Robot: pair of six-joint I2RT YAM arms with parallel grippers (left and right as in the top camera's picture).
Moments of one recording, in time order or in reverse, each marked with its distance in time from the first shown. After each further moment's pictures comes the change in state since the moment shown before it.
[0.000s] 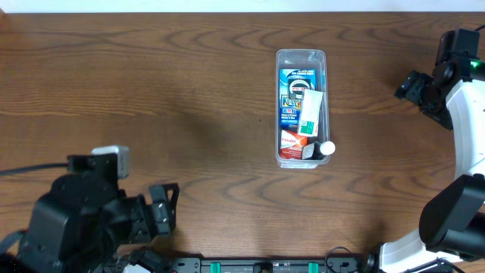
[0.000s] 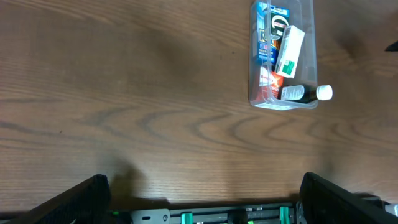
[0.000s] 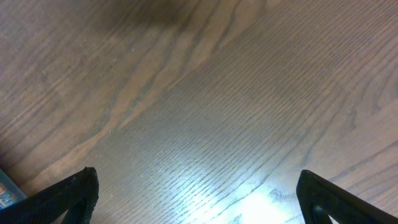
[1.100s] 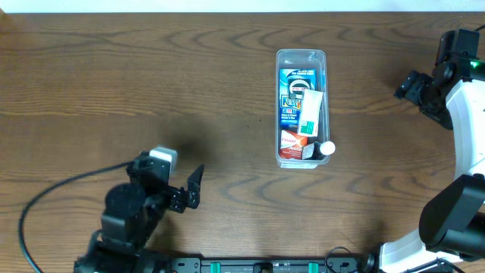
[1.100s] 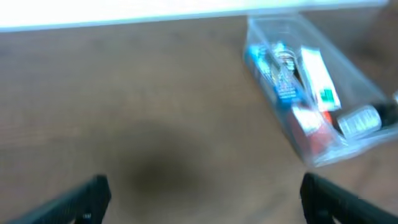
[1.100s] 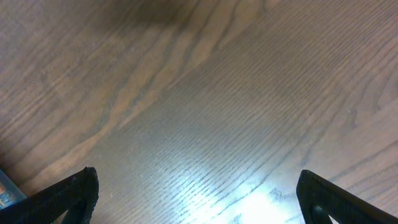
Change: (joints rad) left arm 0.238 -0.510 -1.164 1.108 0.159 0.519; right arm 0.000 0.000 -0.002 0.000 0.000 0.000
